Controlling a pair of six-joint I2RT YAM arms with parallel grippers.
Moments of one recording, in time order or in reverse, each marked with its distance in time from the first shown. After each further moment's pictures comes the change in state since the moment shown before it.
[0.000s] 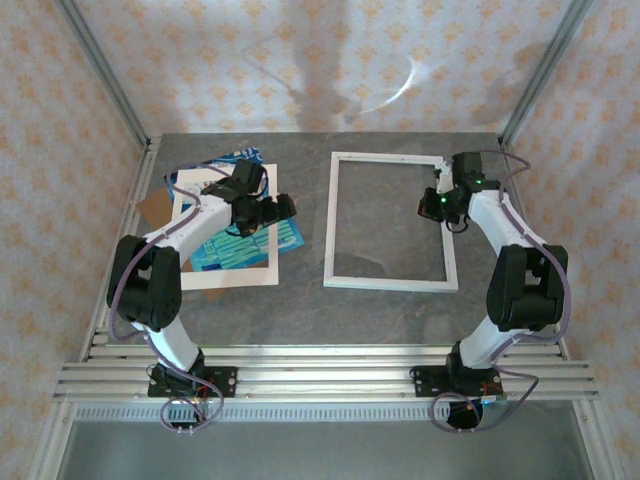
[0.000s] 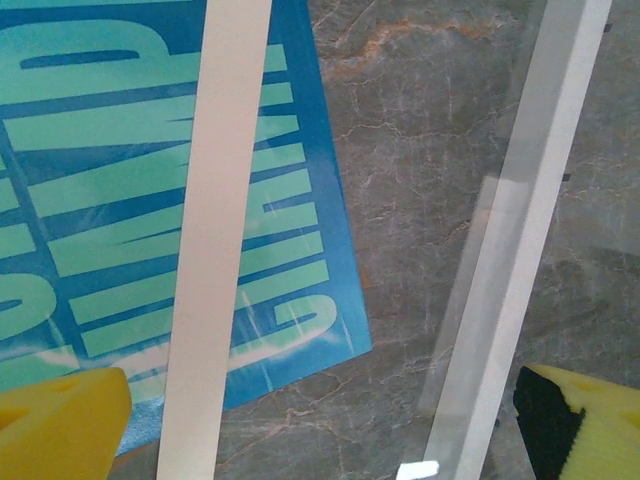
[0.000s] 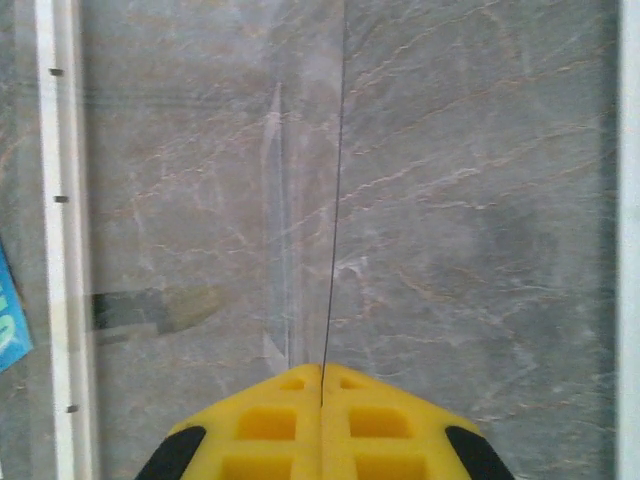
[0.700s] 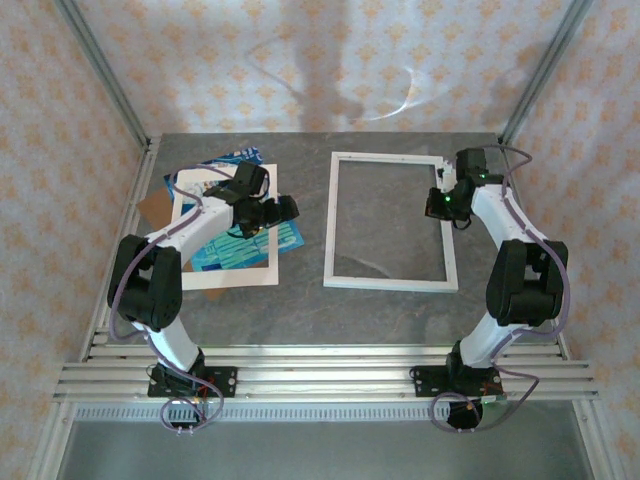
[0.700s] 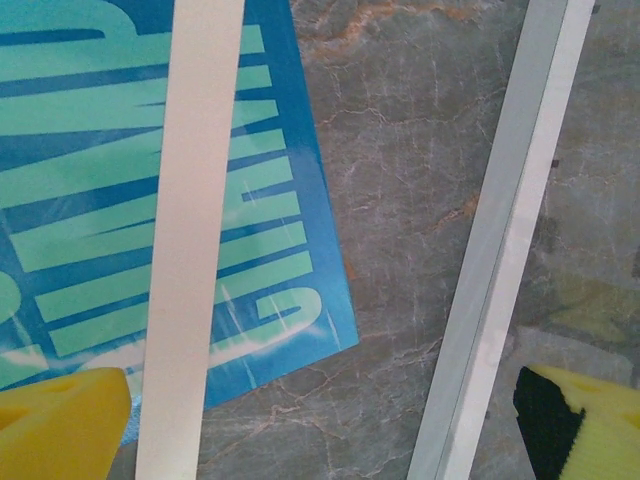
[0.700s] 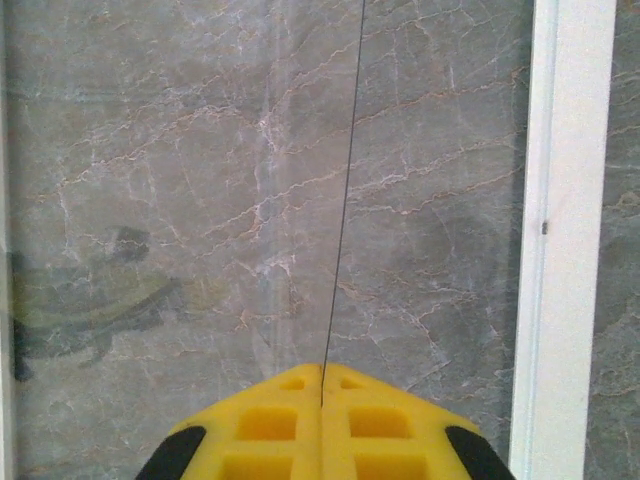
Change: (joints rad) left arm -0.015 0.002 -0.016 0.019 0.021 -0.006; right arm -0.018 0.035 0.064 -0.073 0.071 -0.109
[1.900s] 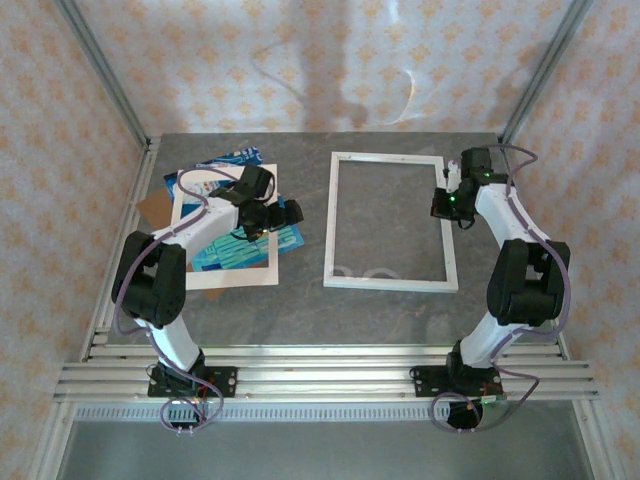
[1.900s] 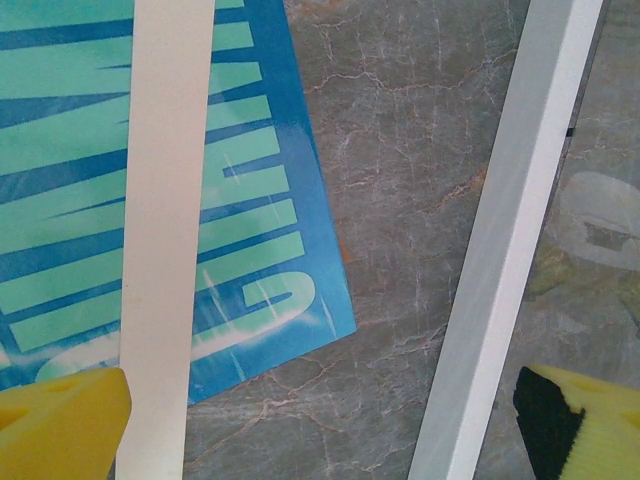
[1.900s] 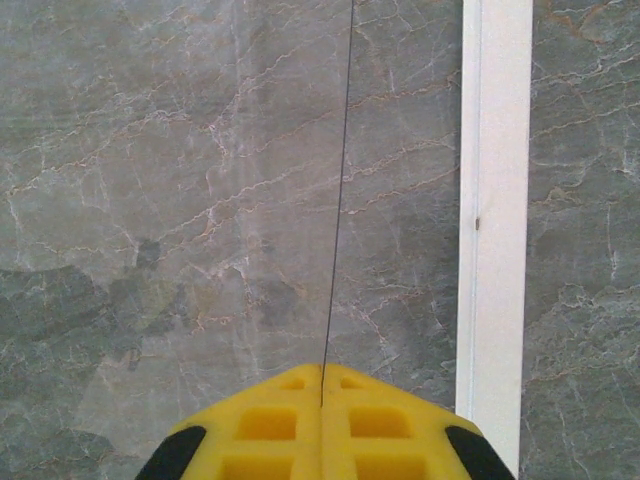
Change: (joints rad) left arm -0.019 0.027 0.000 0.000 0.009 0.003; right arm -0.024 0.002 0.008 -0.017 0.046 -0.023
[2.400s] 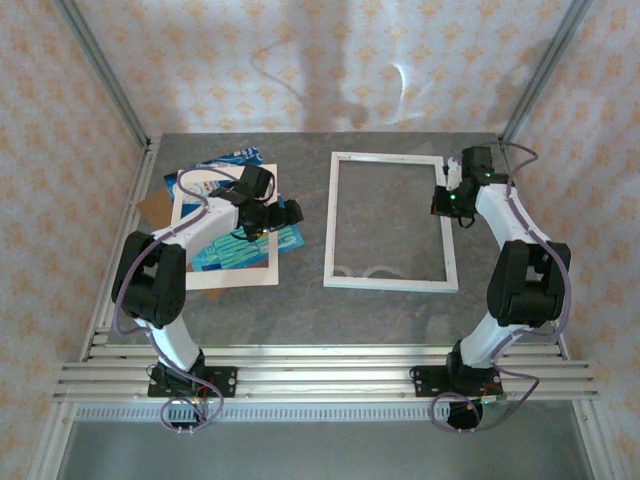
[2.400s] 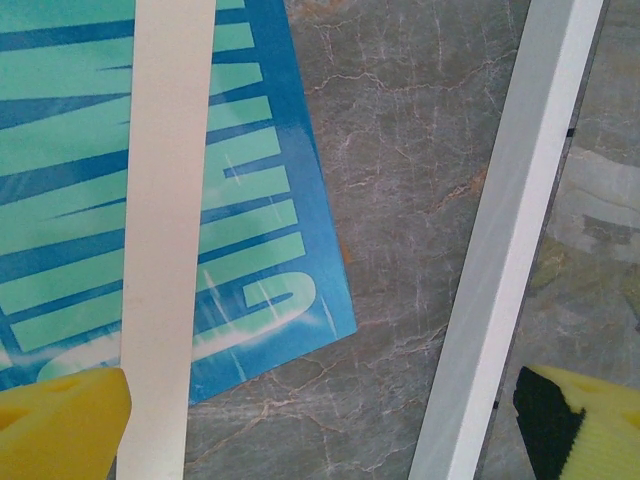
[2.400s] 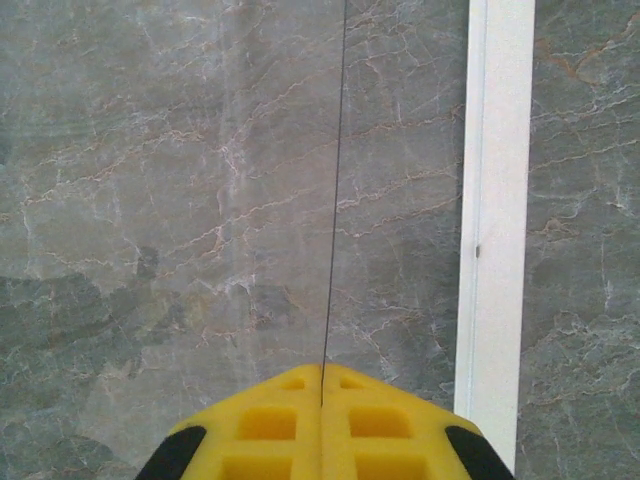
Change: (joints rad) left arm -0.004 0.000 0.000 0.000 0.000 0.001; right arm 0.000 -0.009 0.000 0.034 -0.004 -0.021
